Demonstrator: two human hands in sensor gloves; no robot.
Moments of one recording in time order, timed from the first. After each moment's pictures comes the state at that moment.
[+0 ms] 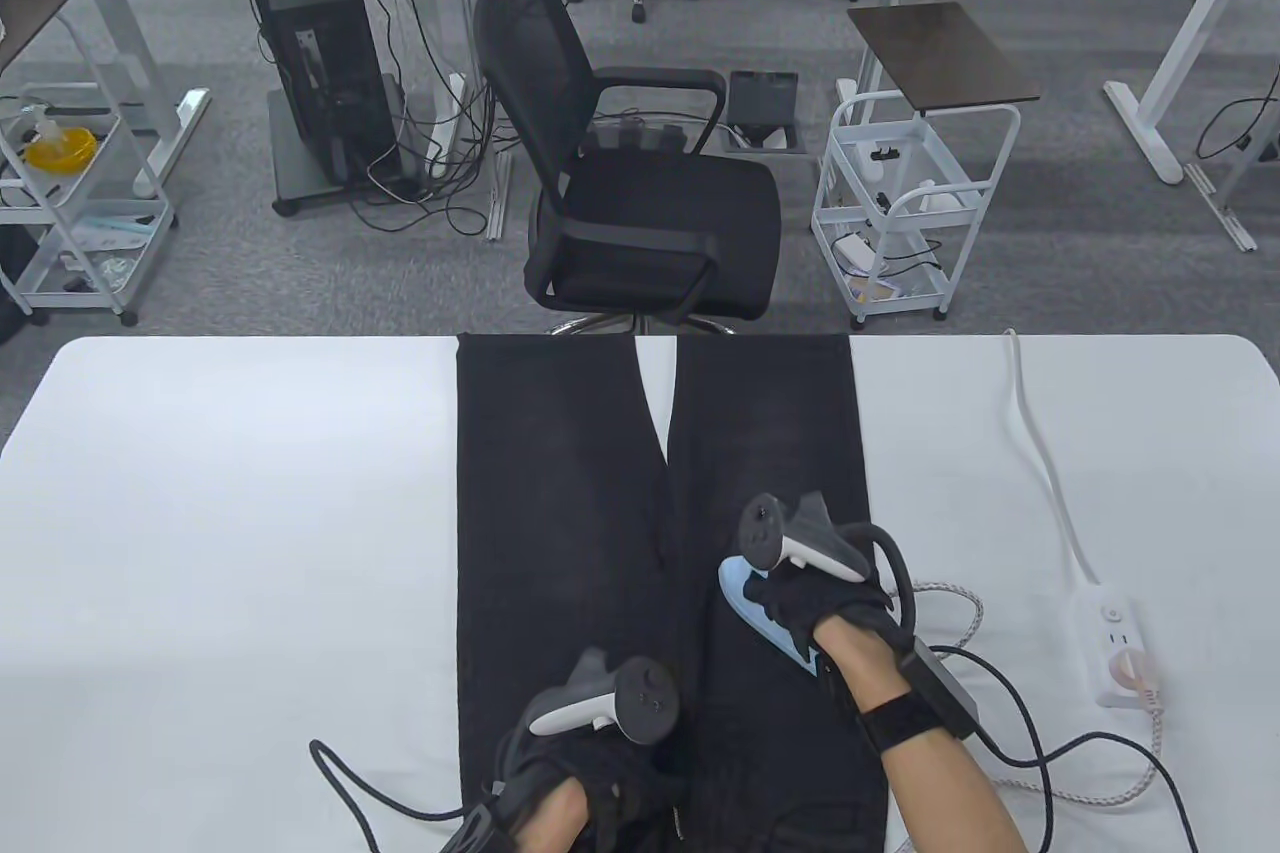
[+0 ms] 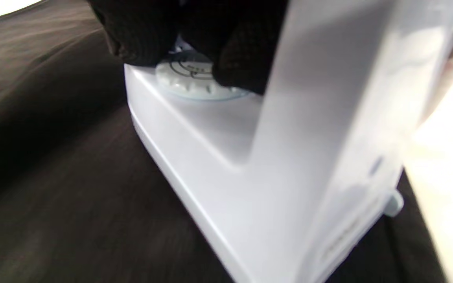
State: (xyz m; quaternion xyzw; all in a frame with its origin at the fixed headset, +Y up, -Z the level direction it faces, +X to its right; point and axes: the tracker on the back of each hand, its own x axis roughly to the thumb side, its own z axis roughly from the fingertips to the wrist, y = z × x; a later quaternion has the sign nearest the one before) left_hand -0.056 -0.819 -0.298 -0.37 -0.27 0.12 0.88; right_hand 0.143 -0.755 -0.447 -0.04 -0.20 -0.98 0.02
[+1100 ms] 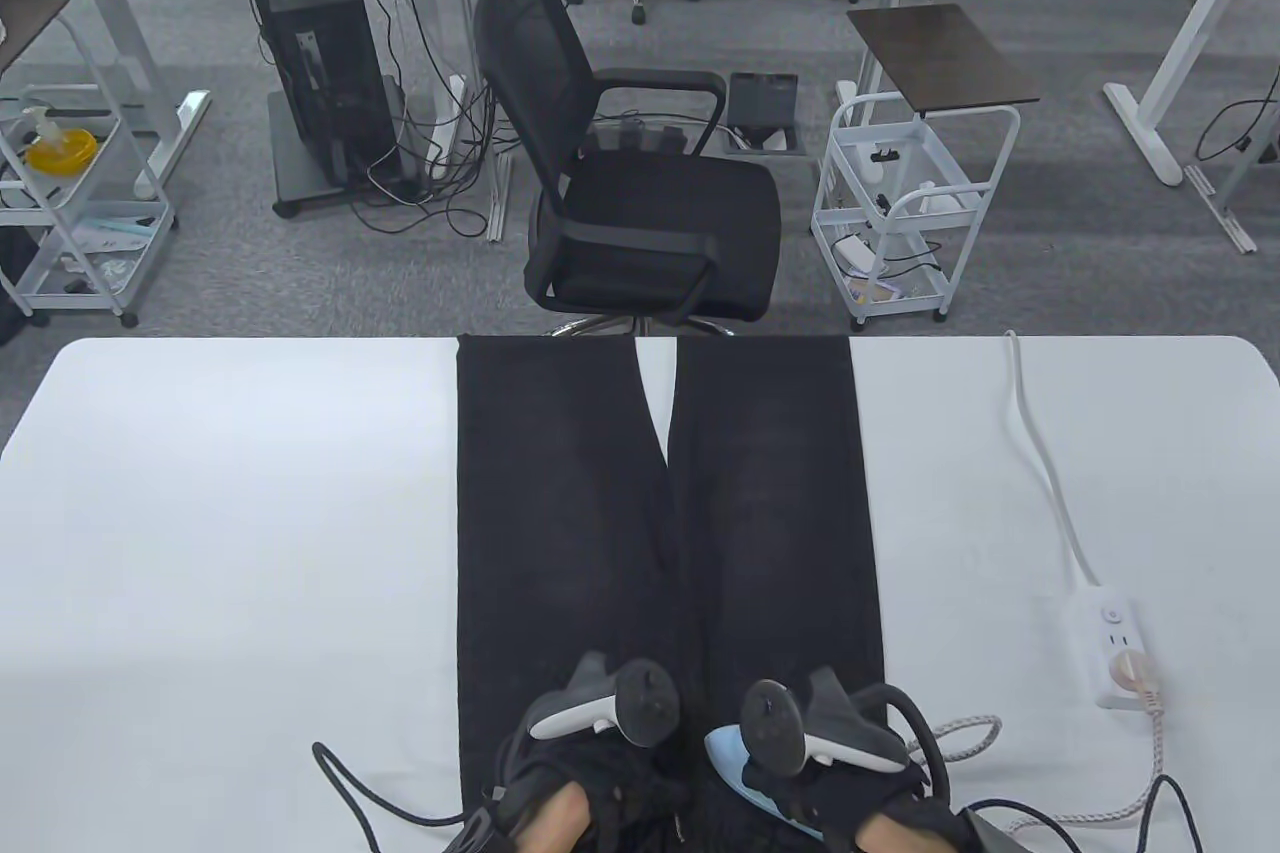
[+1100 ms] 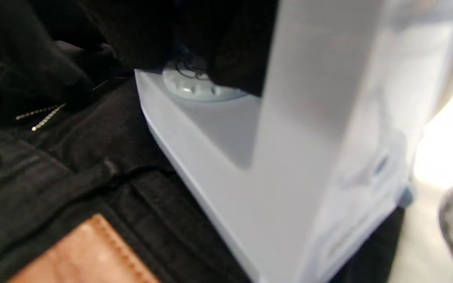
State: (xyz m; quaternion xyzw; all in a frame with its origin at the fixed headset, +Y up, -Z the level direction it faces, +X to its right) left_hand -0.055 -0.819 -0.296 -0.37 -0.26 0.12 0.88; right_hand 0.131 -0.750 -0.258 -0.23 -0.17 -0.96 0.06
